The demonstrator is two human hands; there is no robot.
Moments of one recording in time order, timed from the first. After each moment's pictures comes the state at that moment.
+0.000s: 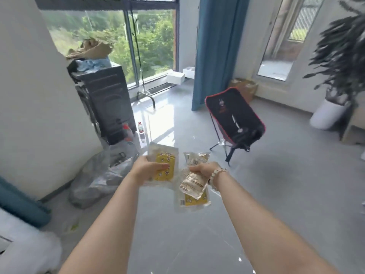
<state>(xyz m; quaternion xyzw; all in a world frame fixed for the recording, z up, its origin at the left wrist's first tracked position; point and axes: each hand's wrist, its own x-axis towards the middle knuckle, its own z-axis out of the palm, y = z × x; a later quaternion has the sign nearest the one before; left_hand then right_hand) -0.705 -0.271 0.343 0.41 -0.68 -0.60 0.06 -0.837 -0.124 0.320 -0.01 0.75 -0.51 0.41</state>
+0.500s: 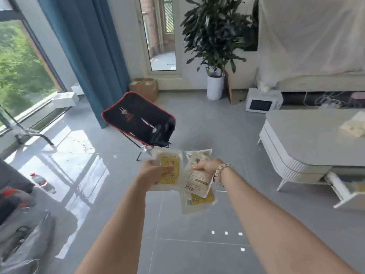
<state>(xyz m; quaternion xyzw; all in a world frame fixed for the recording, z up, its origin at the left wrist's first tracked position) -0.943 -0.046 0.339 0.22 -0.76 -0.61 -0.12 -0.981 0.146 0.322 0.18 0.75 -0.58 0.25</state>
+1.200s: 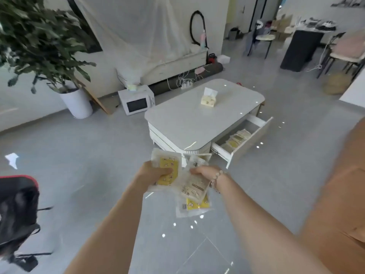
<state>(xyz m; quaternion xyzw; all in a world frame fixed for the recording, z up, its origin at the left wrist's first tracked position) -1.168 0.338 0.301 -0.09 -0.79 -0.49 -0.37 -1.038 0.484 0.294 0.50 0.62 -0.61 0.04</state>
